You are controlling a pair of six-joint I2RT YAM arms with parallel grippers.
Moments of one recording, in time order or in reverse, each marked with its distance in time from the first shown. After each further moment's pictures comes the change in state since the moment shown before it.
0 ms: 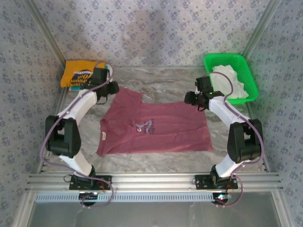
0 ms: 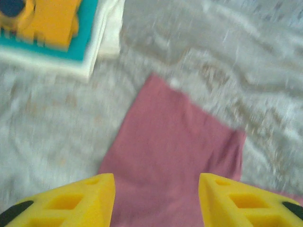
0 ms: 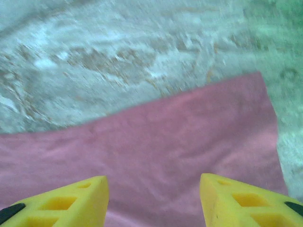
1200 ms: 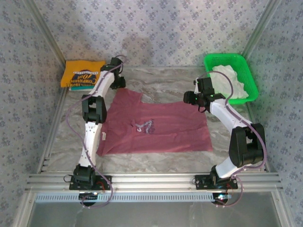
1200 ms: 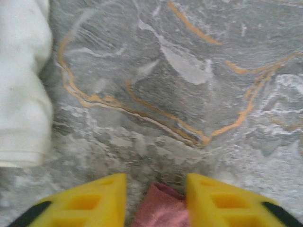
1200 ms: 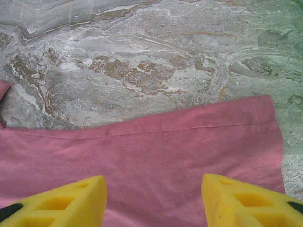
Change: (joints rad) left arm 0.013 0.945 1.143 -0.574 -0.006 0.116; right arm 0.006 -0.057 -0.049 0.059 -0.023 -0.079
